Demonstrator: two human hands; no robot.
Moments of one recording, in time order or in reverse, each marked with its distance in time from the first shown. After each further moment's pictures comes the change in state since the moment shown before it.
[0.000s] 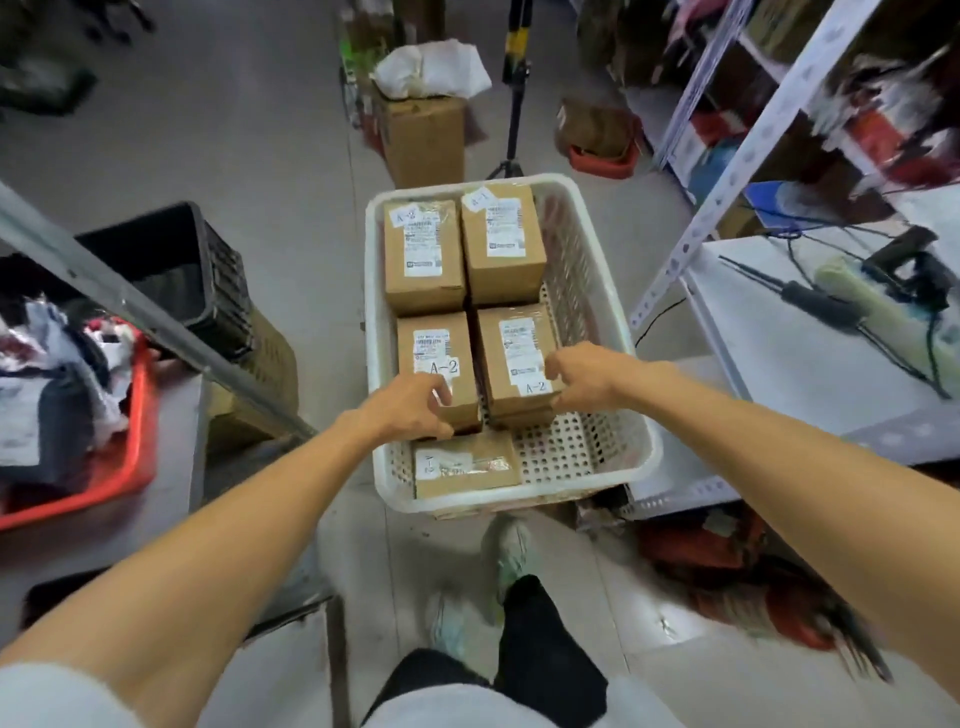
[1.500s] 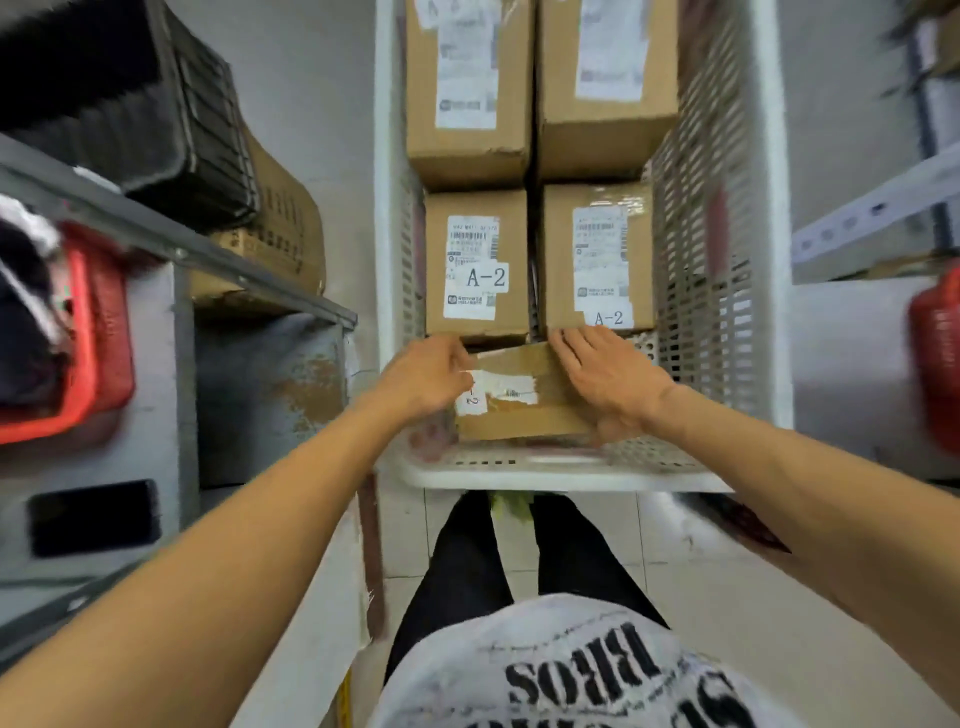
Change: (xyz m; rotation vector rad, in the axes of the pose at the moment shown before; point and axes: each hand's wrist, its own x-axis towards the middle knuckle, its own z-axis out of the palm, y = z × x) left_hand 0.077 -0.049 0.056 -0.242 -0.041 -0.370; right_hand 0.153 0.039 0.142 -0.530 0.055 -0.447
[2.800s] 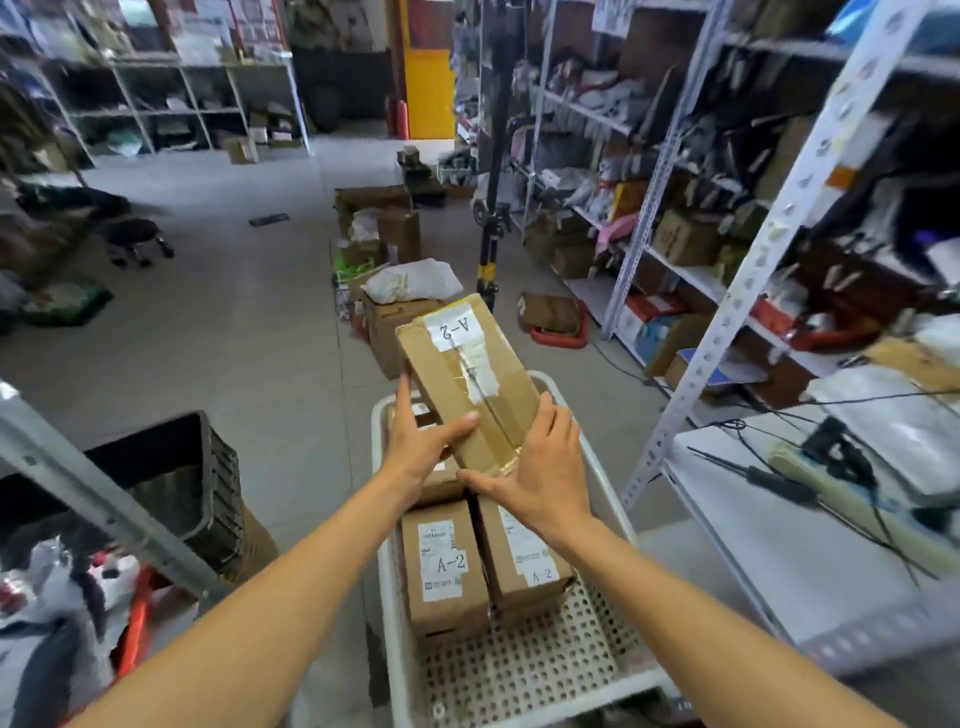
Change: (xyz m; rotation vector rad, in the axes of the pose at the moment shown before) left_hand -0.110 0.131 -0.182 -1.055 0.268 0.674; right_hand -0.081 -0.035 -0.281 0.504 0.952 0.902
